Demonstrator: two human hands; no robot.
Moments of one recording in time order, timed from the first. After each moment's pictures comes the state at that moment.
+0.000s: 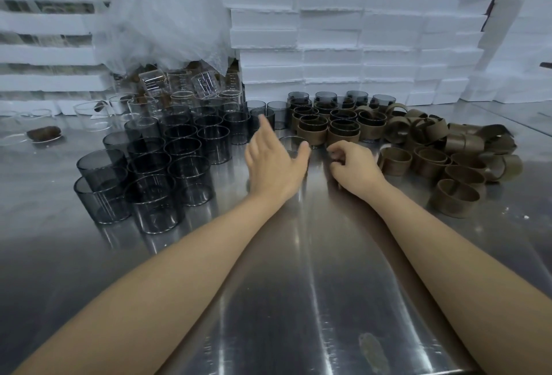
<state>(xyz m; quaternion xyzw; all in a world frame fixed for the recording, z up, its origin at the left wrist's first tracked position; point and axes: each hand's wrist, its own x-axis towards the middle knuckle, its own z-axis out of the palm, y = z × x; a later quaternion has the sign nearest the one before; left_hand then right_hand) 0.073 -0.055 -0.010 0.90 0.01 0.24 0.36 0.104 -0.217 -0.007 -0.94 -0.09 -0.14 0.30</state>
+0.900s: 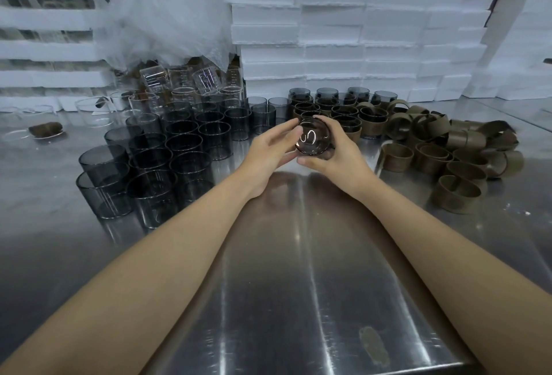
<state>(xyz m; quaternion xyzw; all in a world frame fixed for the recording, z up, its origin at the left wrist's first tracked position) 0.083 -0.030 0.000 0.64 -0.11 0.03 0.76 0.093 -0.195 -0.006 -0.82 -0.24 -0.15 0.50</state>
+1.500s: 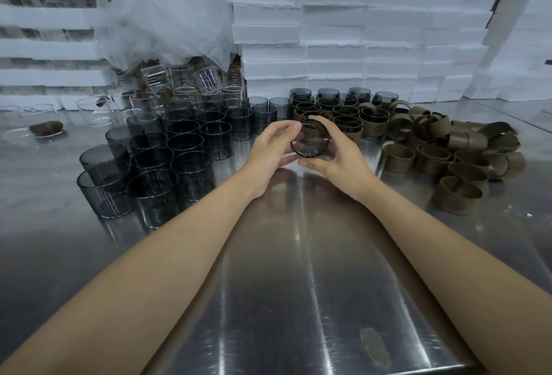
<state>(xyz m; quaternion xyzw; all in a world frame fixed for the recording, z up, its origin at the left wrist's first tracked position) 0.085 -0.032 0.000 0.64 -0.09 0.04 0.76 0.095 -0.194 -0.009 -0.80 -0.27 -0.14 0.52</state>
